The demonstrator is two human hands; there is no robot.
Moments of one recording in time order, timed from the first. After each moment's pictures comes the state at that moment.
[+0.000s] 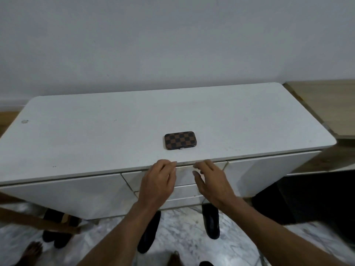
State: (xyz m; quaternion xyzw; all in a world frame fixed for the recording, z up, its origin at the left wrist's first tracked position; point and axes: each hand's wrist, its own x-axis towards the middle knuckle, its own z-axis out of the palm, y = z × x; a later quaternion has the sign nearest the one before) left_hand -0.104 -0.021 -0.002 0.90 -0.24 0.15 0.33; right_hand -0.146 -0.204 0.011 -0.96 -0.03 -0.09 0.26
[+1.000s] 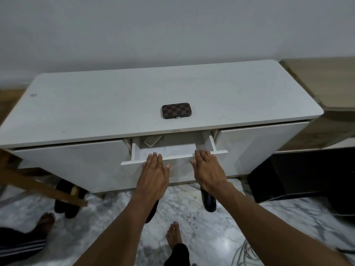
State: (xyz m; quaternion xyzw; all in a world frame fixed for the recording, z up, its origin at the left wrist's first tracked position) left_hand -0.196 -0.008 -0.024 0.97 -0.12 -0.11 0.18; right_hand -0.216 -0.195 -0.015 -0.98 0.04 0.08 0.16
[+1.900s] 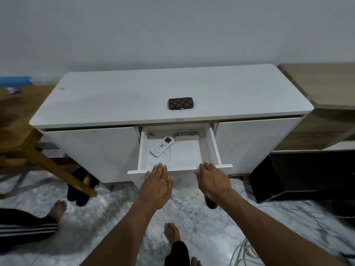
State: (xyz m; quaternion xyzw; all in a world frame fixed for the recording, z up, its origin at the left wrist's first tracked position) left_hand -0.300 0.012 -0.017 0.97 -0.15 -0.15 0.08; right_hand -0.315 -0.183 0.010 -0.98 0.03 0.14 0.11
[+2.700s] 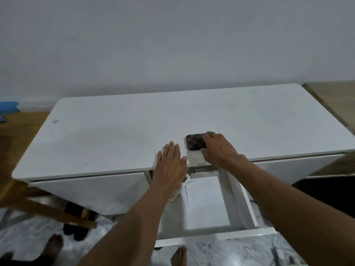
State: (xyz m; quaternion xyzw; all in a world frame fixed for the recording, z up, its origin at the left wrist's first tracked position) left_hand -0.060 0.003 0.016 0.98 -0.15 -0.05 0.13; right_hand -0.051 -0.170 0.074 -0.99 0.02 0.08 0.13
